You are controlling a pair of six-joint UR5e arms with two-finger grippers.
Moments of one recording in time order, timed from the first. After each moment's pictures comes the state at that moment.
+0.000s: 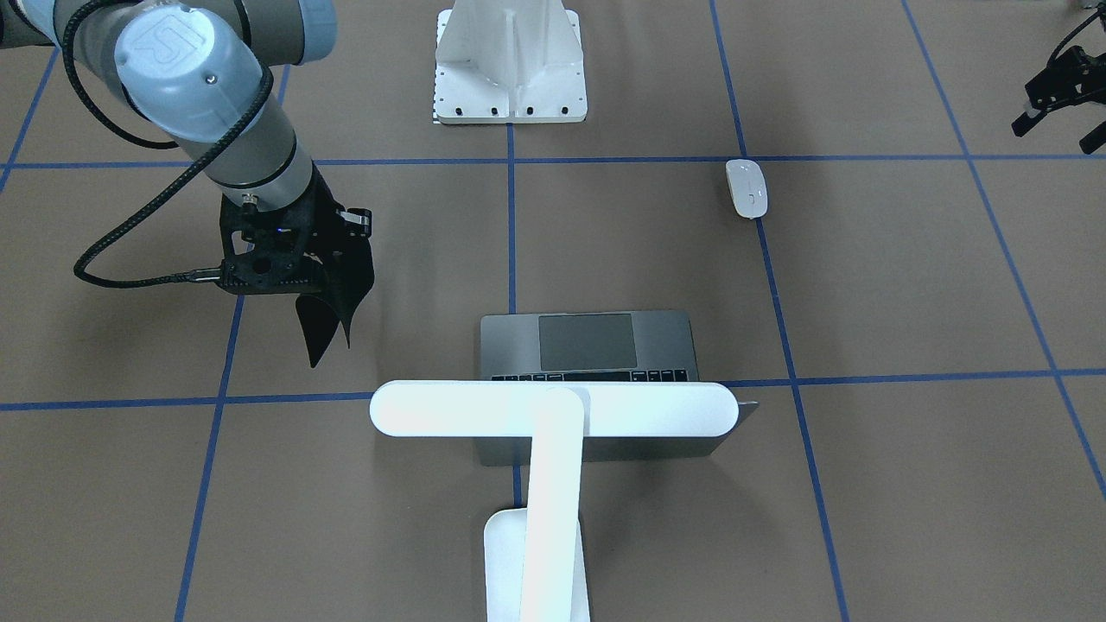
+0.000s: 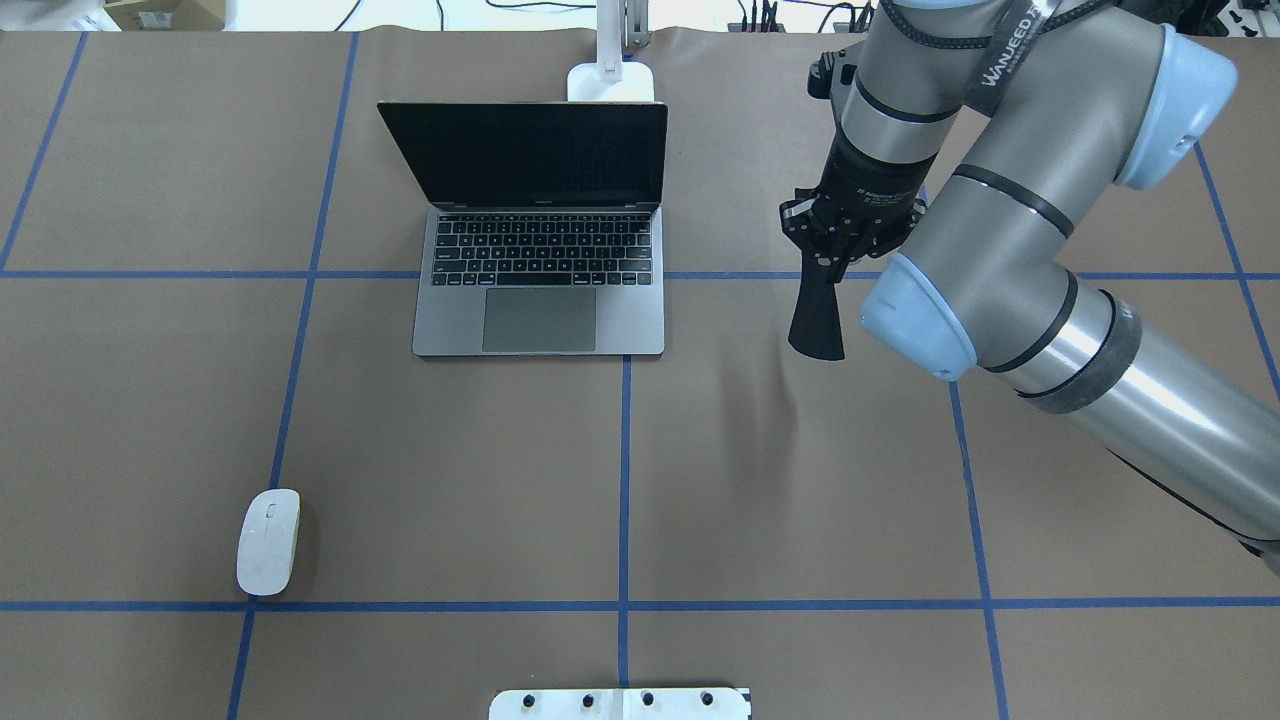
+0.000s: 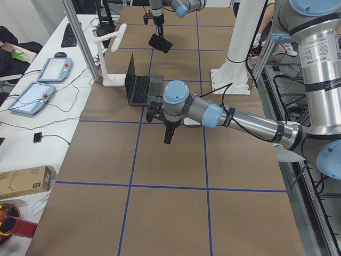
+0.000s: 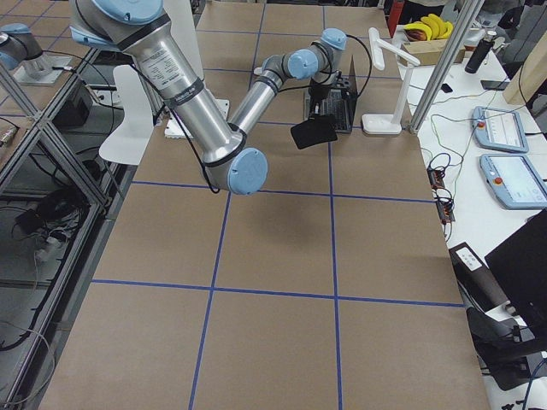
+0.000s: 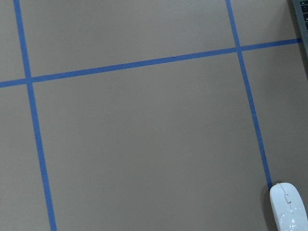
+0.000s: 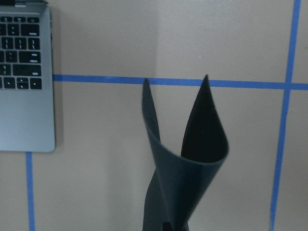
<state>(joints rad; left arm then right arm) -1.40 -1.30 -2.10 -1.70 -2.46 -0.21 0.83 -0.87 1.78 -1.98 2.20 0.86</state>
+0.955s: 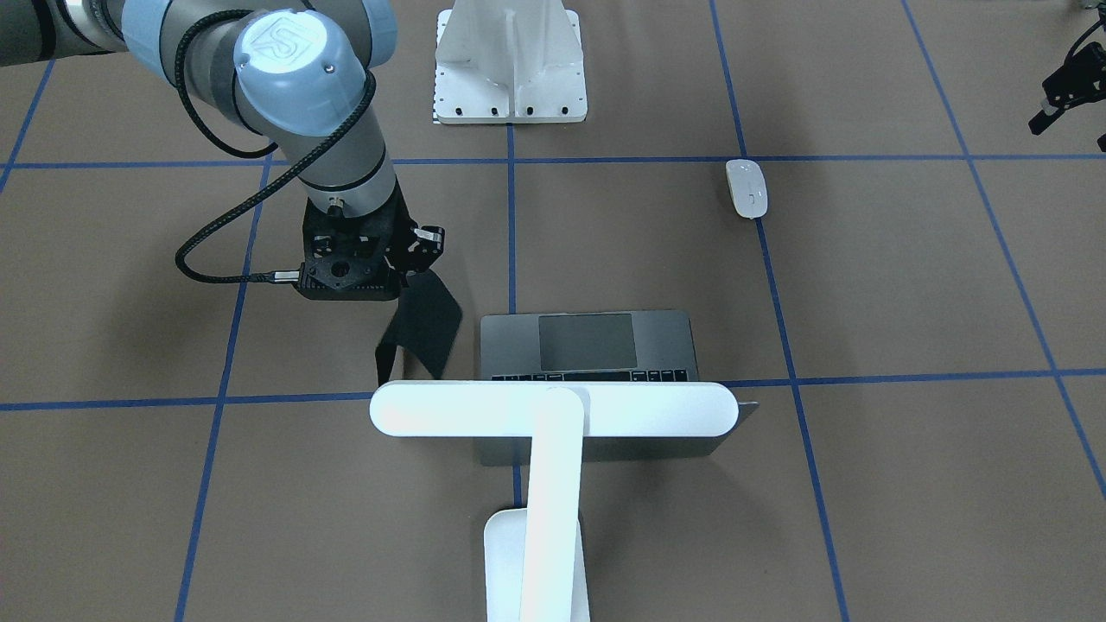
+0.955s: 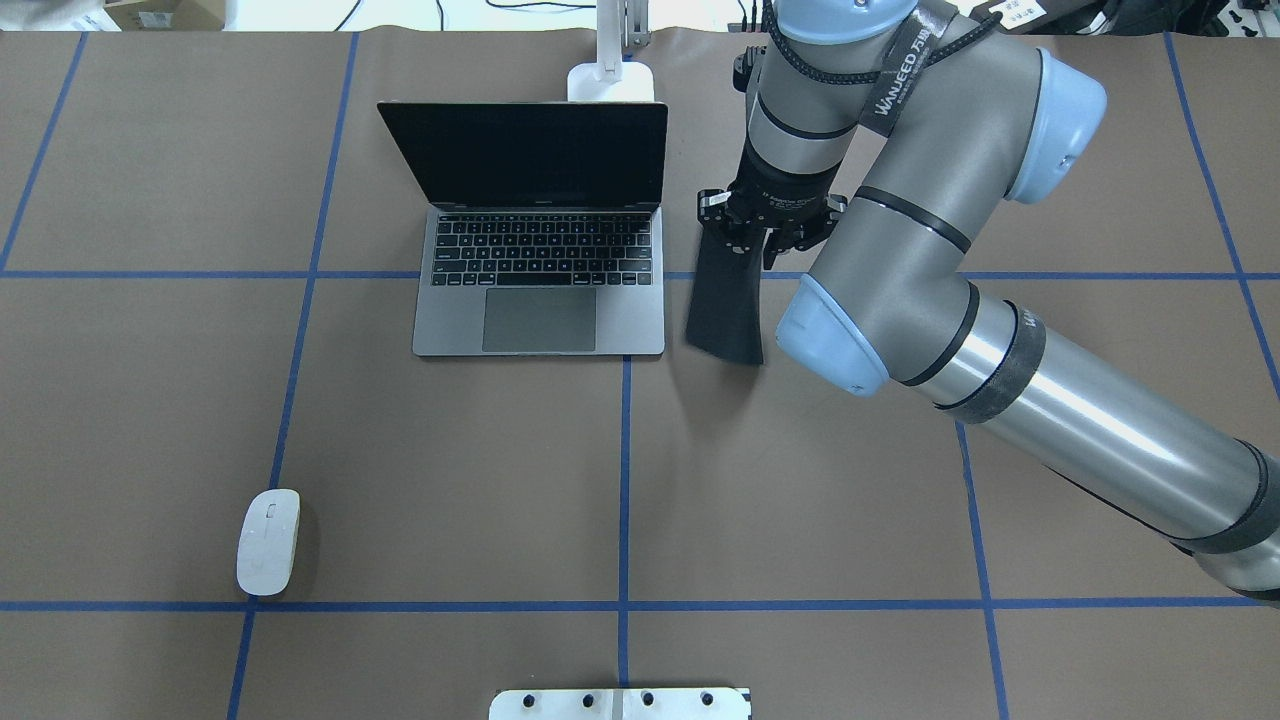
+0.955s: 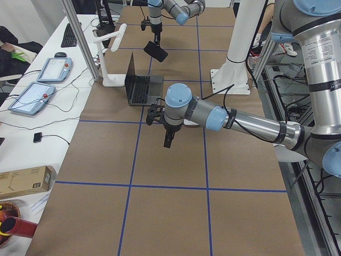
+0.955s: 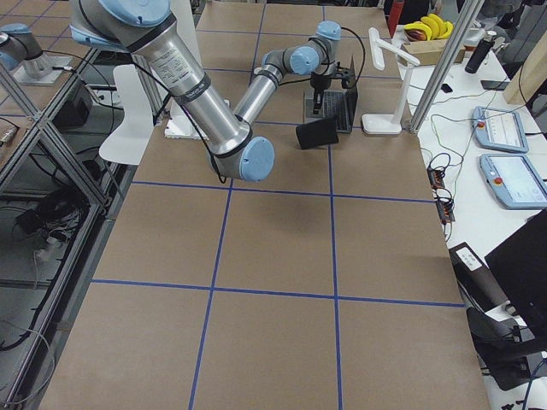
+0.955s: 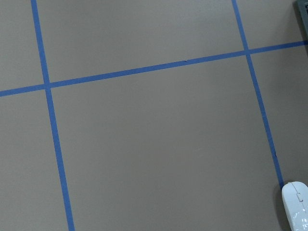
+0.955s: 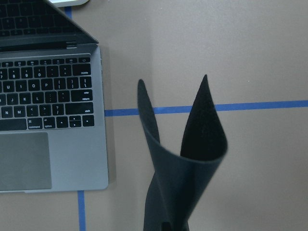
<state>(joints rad) -1.43 -1.30 -2.09 -1.70 -2.46 -0.17 0.77 -0.79 1.69 -1.85 2.09 1.02</state>
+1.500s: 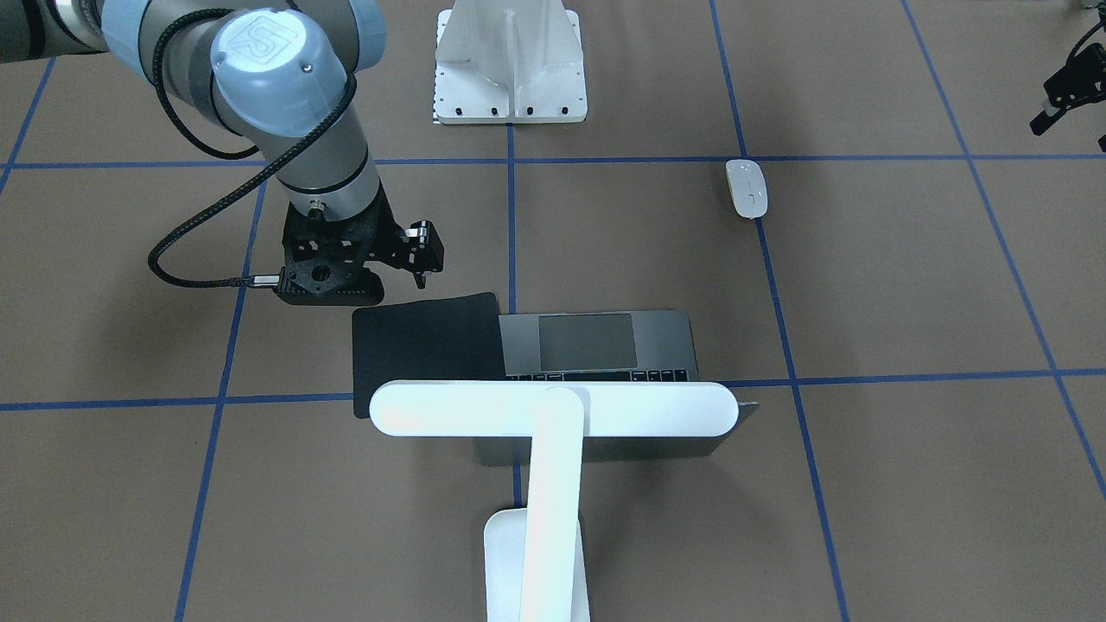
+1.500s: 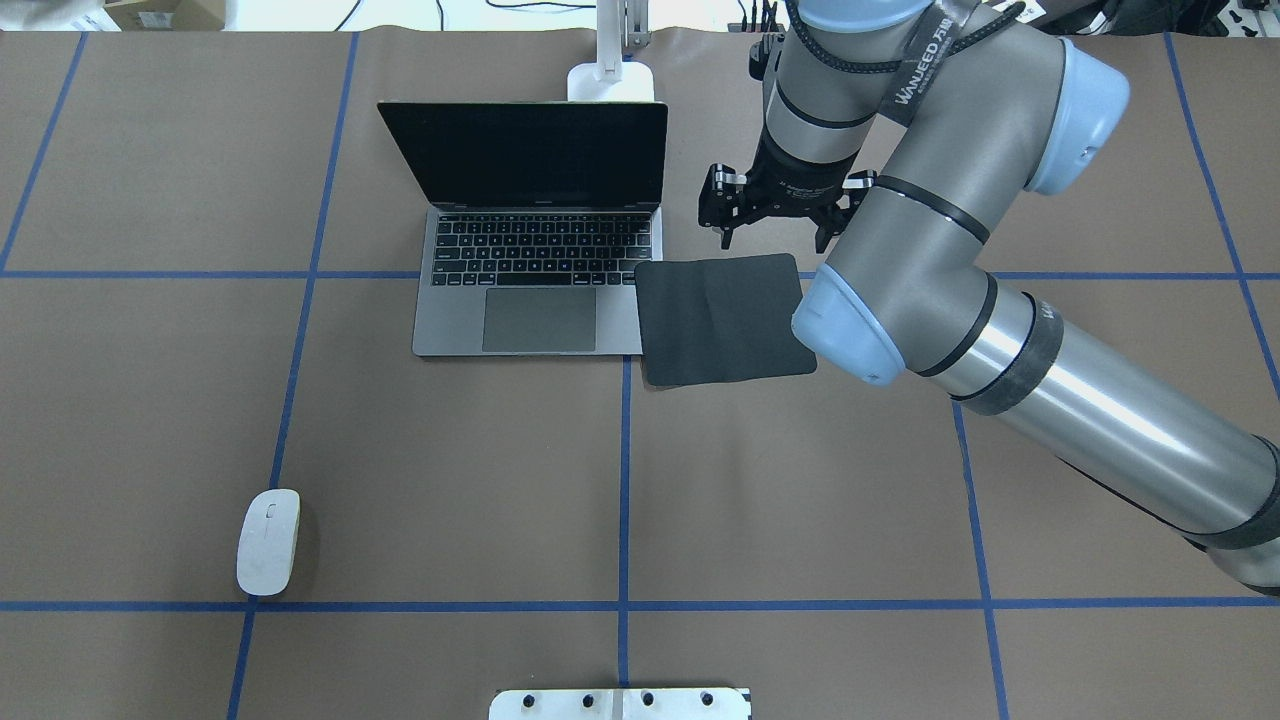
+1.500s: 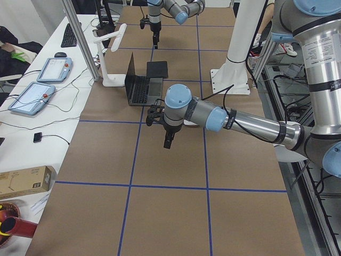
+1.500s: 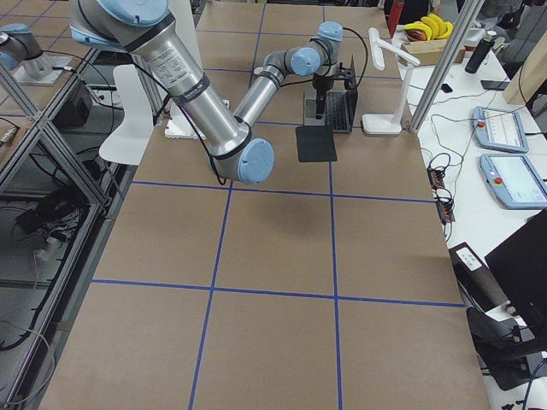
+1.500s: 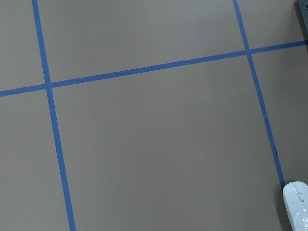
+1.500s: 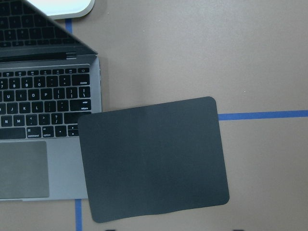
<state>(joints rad) -1.43 -1.30 -2.09 -1.69 -2.46 -0.17 0.80 -0.82 1.71 -1.85 2.09 1.00</state>
